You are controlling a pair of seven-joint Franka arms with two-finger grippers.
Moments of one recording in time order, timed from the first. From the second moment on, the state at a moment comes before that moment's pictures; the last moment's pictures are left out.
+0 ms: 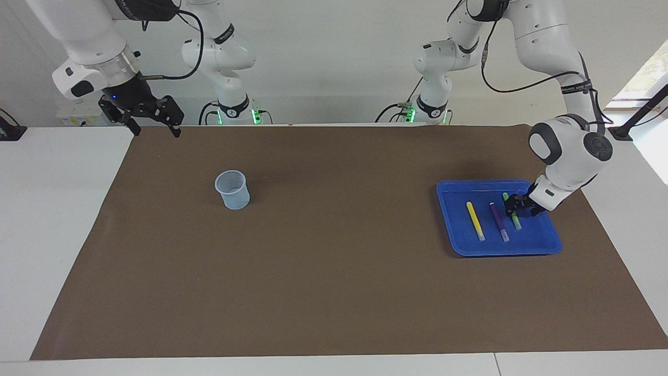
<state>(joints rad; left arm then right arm) 0.12 0.28 0.07 -2.03 -0.01 2.25 0.31 0.01 -0.03 -0.04 -1.56 0.02 1.48 0.06</state>
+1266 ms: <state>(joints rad) 0.10 0.29 0.07 -2.02 -0.01 2.24 0.31 0.02 -0.03 -0.04 -1.56 0.02 1.48 0.06</state>
